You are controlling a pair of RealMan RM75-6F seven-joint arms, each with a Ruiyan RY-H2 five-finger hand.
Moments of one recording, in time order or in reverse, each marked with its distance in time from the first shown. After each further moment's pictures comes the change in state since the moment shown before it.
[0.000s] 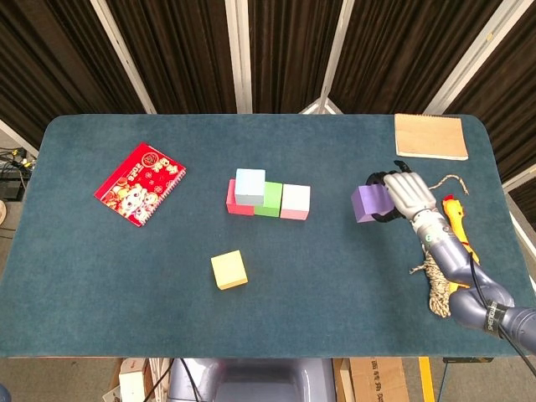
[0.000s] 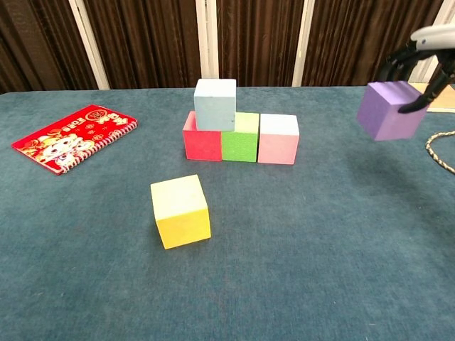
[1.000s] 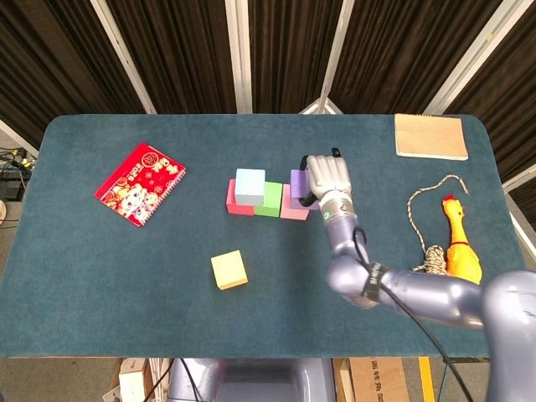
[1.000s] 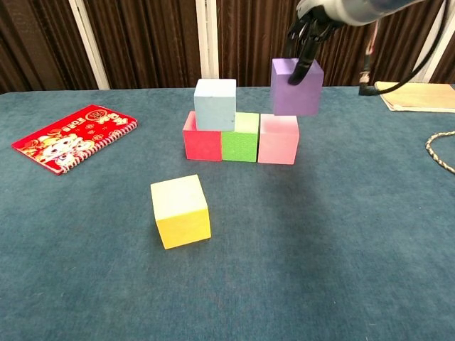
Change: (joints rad) left arm 0.015 0.027 -0.015 -0.005 -0.022 -0.010 -0.057; right arm 0.624 -0.190 0.005 -0.154 1.224 0.366 -0.735
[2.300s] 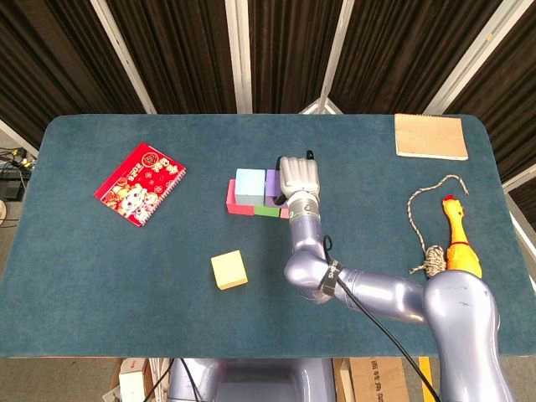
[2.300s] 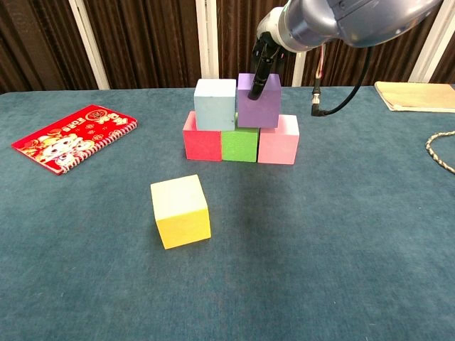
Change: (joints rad) left arm 0.008 0.018 -0.013 0.007 -0.020 -0.019 -0.053; right arm -0.004 -0.252 0.189 0.237 -0.009 0.041 -0.159
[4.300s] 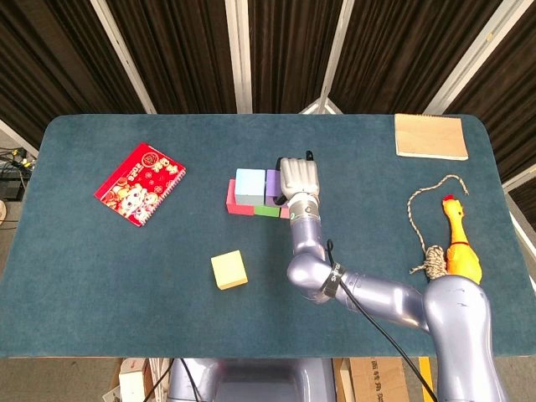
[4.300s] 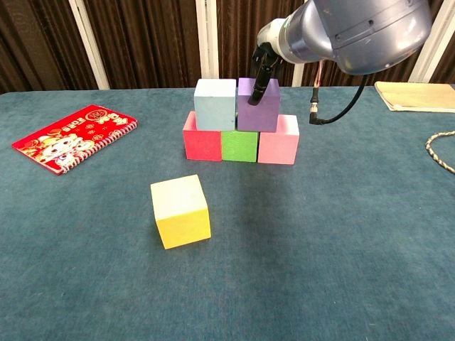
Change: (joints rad) left arm 0.002 -0.001 0.003 -0.003 0.002 0.007 0.006; right arm -0.078 -0.077 0.071 0.059 -0.123 -0.012 -0.035
